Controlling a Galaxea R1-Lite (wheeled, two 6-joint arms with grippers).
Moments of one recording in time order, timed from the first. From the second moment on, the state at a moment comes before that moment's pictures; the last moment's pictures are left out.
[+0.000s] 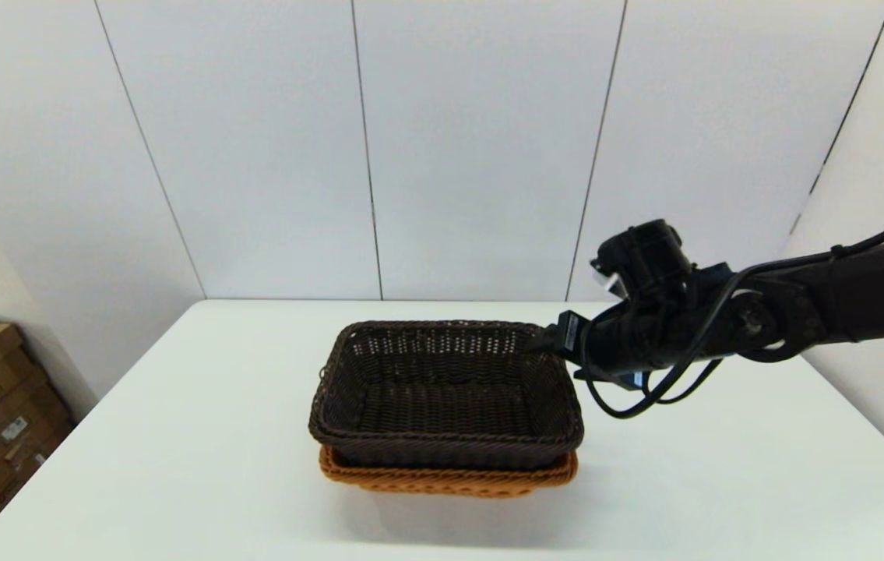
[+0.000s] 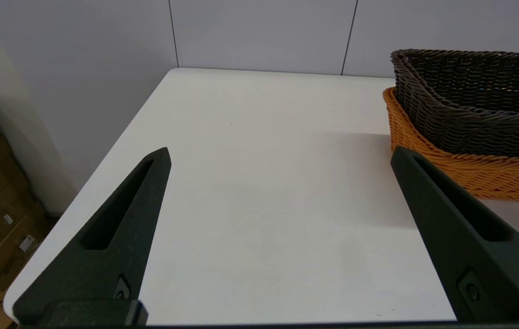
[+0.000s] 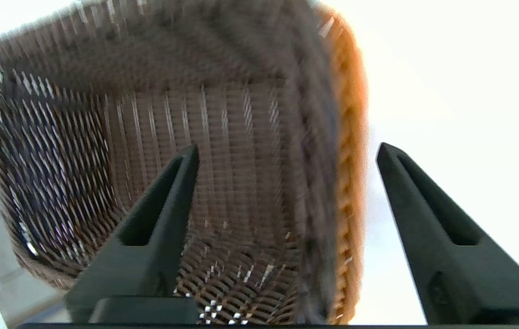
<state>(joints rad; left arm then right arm) -0.01 0.00 0.00 -0.01 0.03 -0.07 0.42 1.95 -1.19 0.07 0.15 0.69</state>
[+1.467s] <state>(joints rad) -0.01 0.00 0.00 -0.01 0.03 -0.07 0.02 0.55 -0.58 0.38 -0.14 0.37</state>
